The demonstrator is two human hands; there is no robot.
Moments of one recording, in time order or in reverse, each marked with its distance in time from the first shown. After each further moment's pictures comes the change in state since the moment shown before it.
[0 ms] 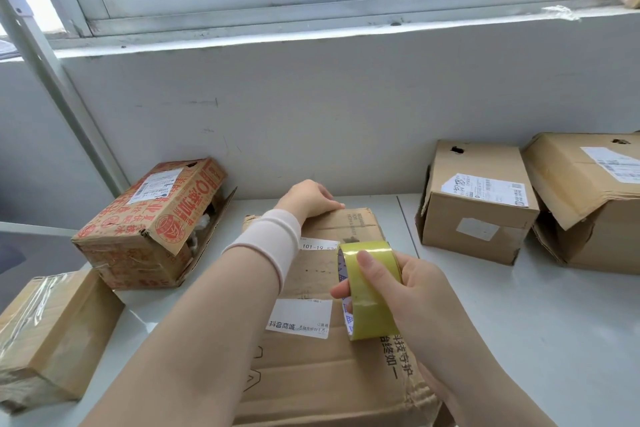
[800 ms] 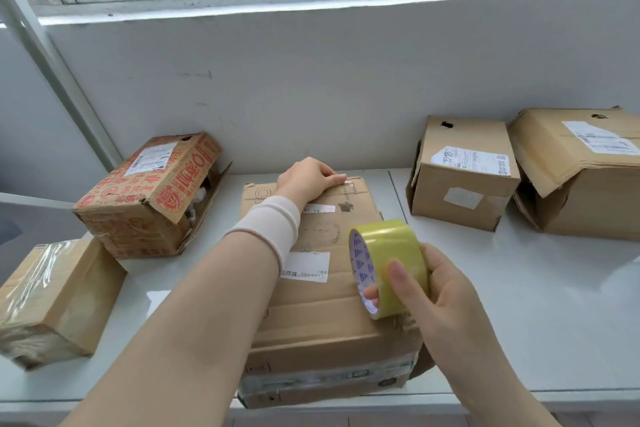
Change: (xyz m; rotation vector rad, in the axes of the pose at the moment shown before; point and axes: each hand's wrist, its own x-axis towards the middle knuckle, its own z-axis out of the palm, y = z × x) left_hand -0.023 -0.004 0.016 0.004 0.109 0.115; right_hand -0.051 0.025 -0.015 -0.044 0.067 -0.183
